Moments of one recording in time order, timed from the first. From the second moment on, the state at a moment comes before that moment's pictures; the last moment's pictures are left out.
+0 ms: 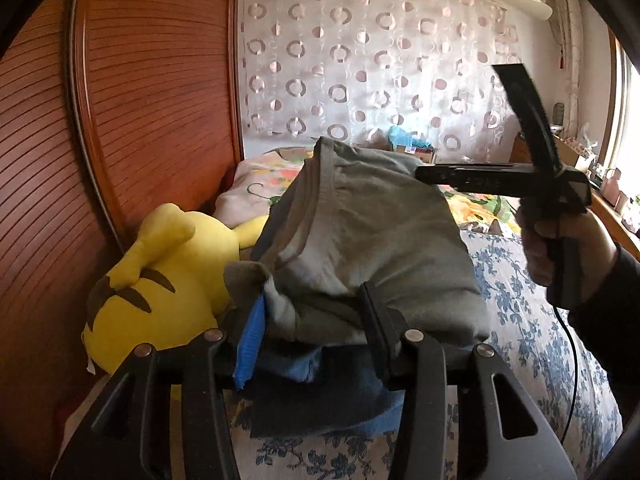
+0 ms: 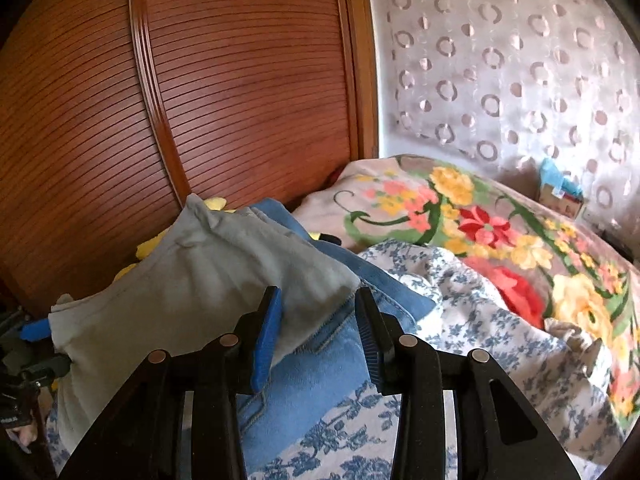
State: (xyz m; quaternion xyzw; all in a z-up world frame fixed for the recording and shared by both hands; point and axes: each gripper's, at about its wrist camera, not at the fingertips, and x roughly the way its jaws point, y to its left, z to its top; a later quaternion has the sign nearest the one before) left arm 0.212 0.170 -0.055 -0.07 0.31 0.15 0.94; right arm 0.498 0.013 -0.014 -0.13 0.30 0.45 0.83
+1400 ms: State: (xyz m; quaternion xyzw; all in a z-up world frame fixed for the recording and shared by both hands) left arm 0.108 0.092 -0.006 -0.02 0.29 0.05 0.96; right arm 0.229 -0.149 0.040 -0.06 0.25 0.38 0.89
